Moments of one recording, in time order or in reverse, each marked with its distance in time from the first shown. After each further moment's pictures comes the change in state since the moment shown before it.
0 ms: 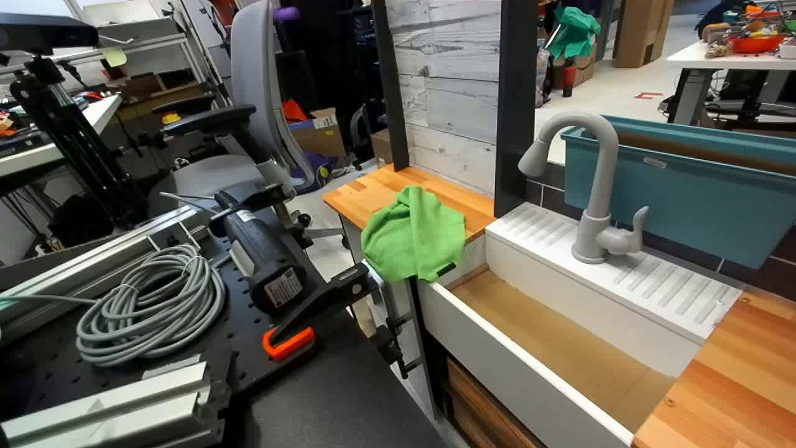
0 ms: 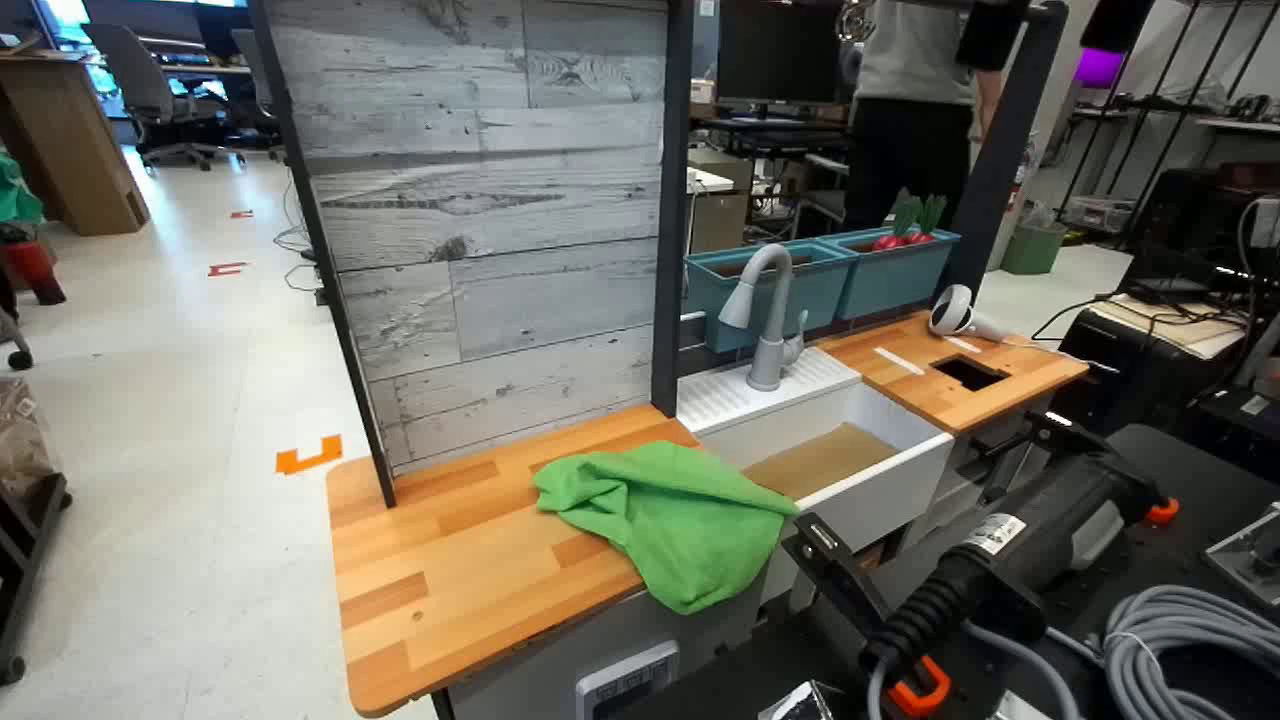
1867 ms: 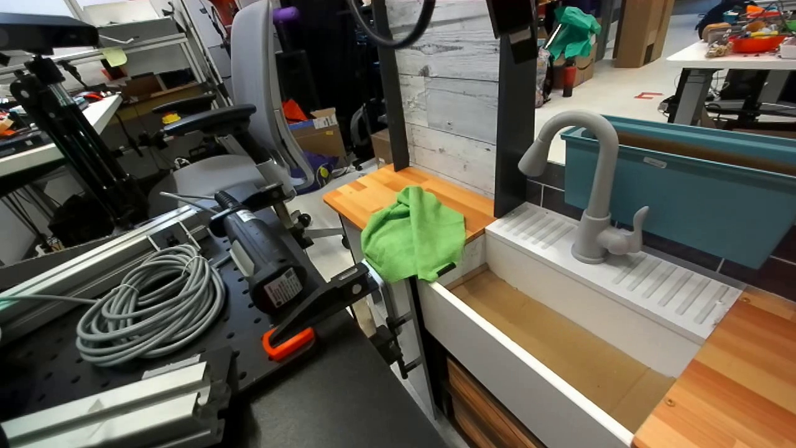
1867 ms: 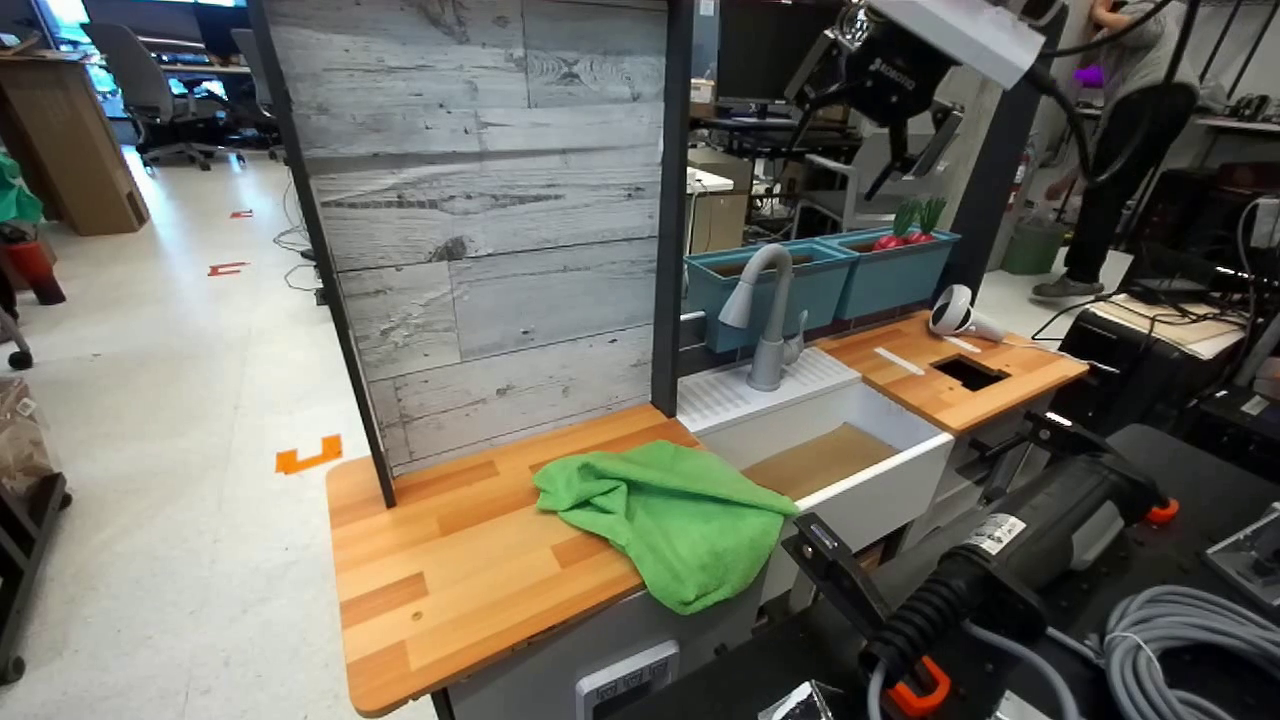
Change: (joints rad) arm -0.100 0.861 -0.191 0.521 0.773 0.548 -0.064
